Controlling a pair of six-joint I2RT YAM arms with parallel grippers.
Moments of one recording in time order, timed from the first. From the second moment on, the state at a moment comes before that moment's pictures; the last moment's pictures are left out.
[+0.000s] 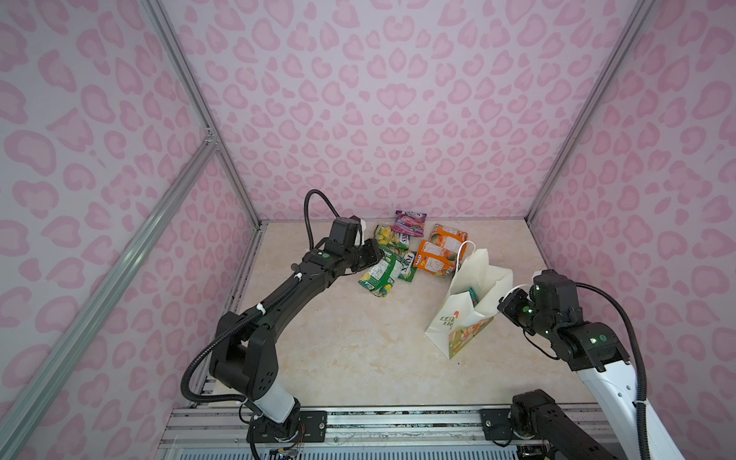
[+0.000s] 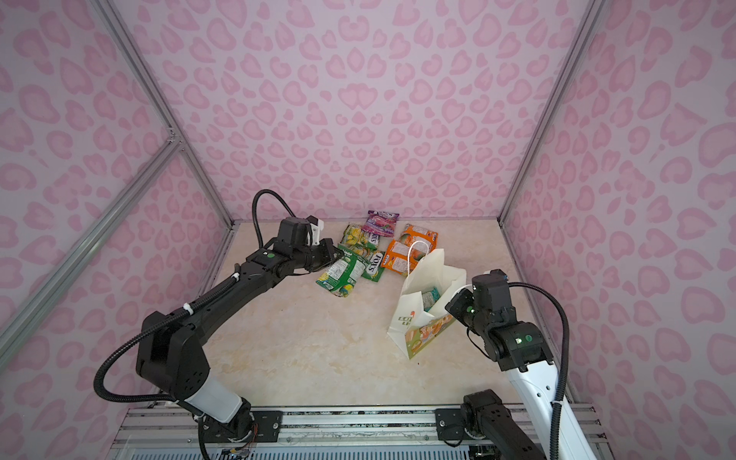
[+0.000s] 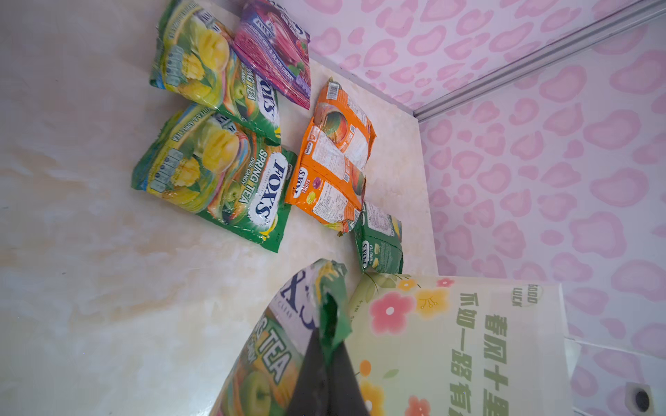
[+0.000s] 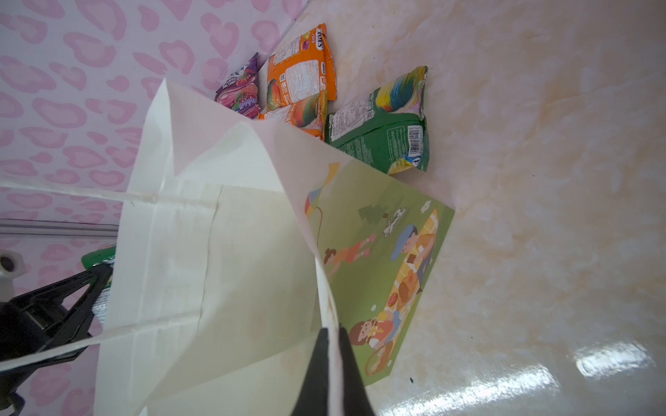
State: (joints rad) left arm -0.45 1.60 1.36 -0.40 0.31 -0.73; right arm 0.22 0.78 0.96 -0.93 0.02 0.88
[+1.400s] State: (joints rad) left arm -0.96 1.93 2.52 -0.82 0.21 -0.55; right arm 0.22 0.78 0.98 -0.95 0.04 0.85
